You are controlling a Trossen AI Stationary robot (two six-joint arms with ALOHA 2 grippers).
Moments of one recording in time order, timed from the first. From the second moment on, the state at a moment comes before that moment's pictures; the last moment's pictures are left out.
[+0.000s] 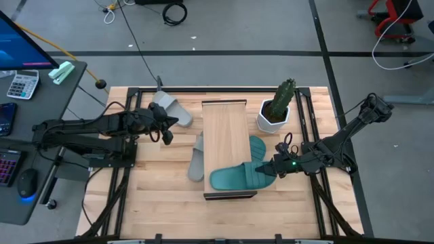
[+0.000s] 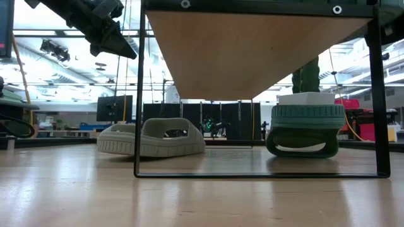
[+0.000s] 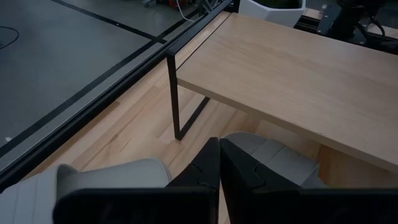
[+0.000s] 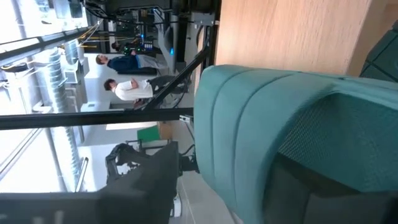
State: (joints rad) left arm 0.12 0.82 0.68 -0.36 -0.36 -0.25; right arm 0.61 0.97 0.56 0.12 0.48 1.71
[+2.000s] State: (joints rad) left arm 0.12 0.82 0.68 -0.36 -0.36 -0.25; right arm 0.45 0.97 0.71 -0.23 0.18 1.58
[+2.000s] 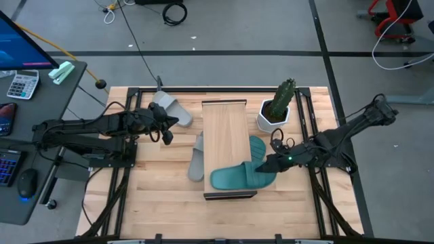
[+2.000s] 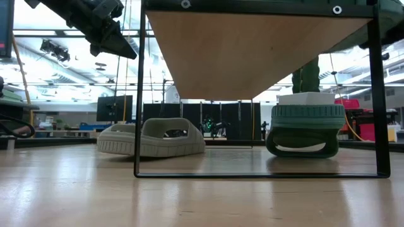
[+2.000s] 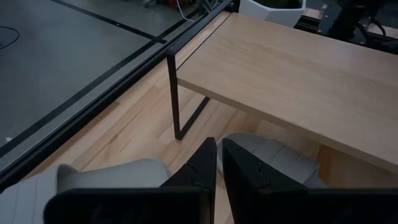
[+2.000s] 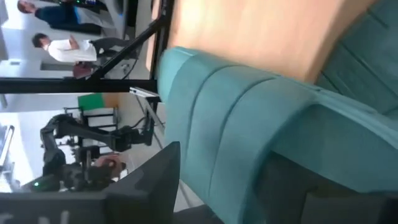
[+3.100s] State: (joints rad) left arm 0.12 0.82 0.68 -0.36 -0.36 -0.25; right arm 0.43 0.97 0.77 -0.41 0.07 1.60
